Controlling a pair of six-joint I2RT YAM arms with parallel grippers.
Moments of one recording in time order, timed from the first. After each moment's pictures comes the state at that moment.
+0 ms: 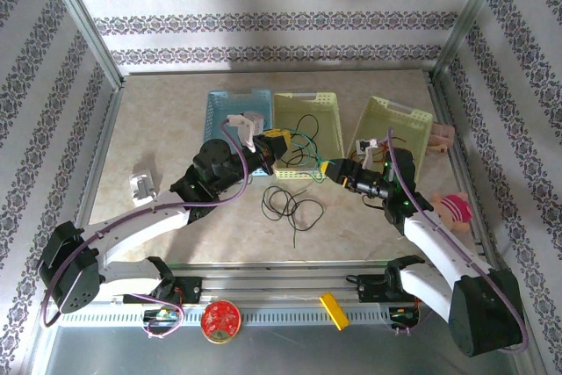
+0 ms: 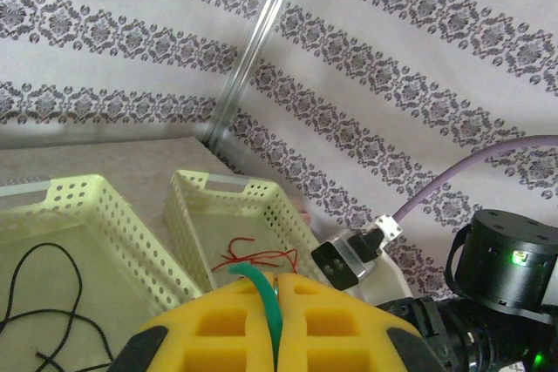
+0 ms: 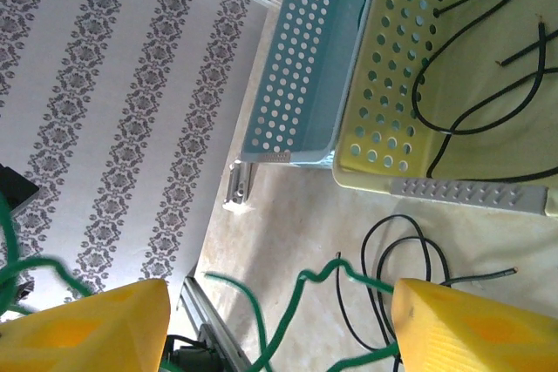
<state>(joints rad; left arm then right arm) -0.76 1.23 0.82 0.44 0.09 -0.45 0.20 0.98 0.43 0.20 -0.80 0.85</state>
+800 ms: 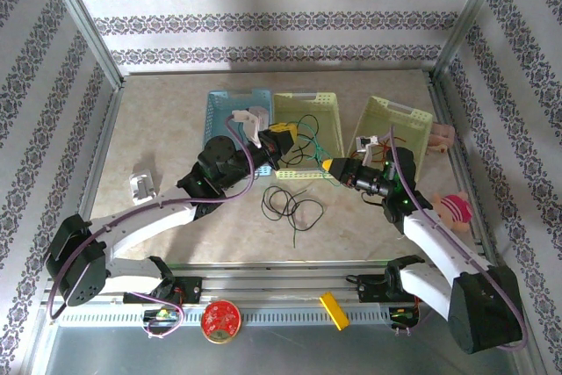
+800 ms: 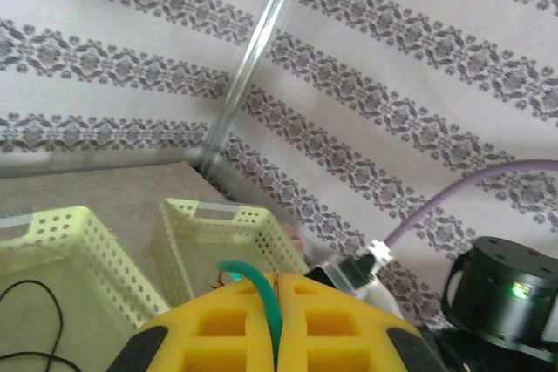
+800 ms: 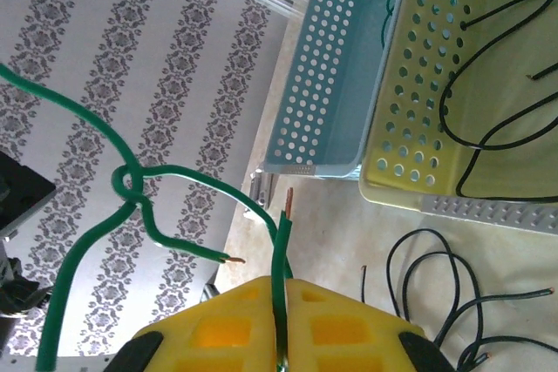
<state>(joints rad) -0.78 1.28 0.86 0.51 0.04 -0.45 0.20 0.98 0.43 0.26 -0.82 0.91</state>
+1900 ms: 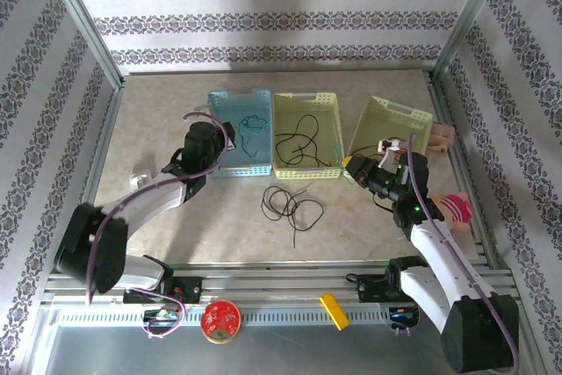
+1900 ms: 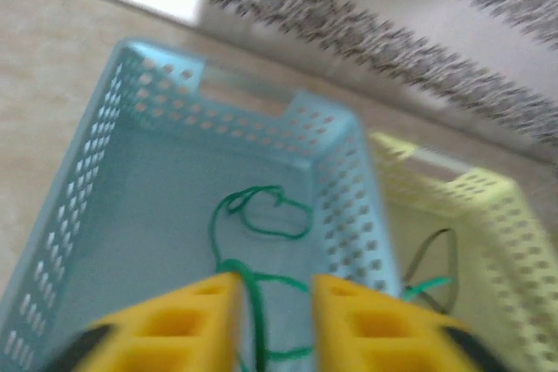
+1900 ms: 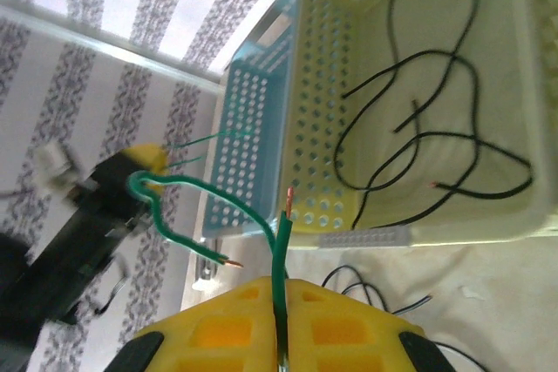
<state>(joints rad) -0.38 1.44 0.78 0.25 -0.22 -0.58 0.11 0.87 0.43 0.08 -0.67 0.89</state>
